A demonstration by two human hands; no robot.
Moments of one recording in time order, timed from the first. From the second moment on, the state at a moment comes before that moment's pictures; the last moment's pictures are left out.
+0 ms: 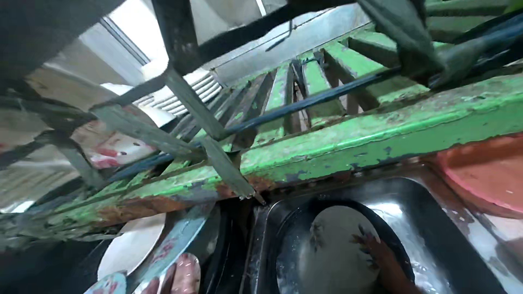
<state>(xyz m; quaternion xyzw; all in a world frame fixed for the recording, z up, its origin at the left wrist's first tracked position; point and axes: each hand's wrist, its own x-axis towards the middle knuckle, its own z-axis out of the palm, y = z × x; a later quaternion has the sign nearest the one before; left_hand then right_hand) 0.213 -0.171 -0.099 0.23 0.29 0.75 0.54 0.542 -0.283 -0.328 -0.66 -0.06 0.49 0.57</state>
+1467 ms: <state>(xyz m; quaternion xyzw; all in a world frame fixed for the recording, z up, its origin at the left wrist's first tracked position) 0.158 -0.146 -0.096 0.18 0.41 0.78 0.44 0.533 -0.281 -0.344 -0.75 -0.20 0.46 0.43</state>
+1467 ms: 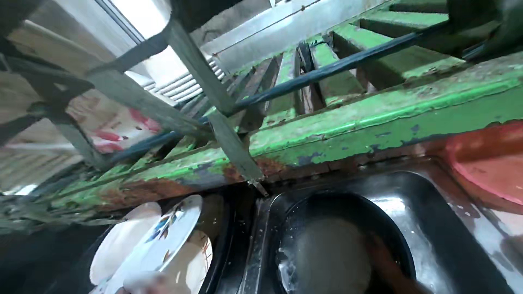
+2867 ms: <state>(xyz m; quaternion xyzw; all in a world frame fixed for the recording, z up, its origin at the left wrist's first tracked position) 0.318 -0.172 -0.303 0.44 0.63 0.37 0.51 0.538 -0.286 -0.336 -0.64 -0.06 0.52 0.56</state>
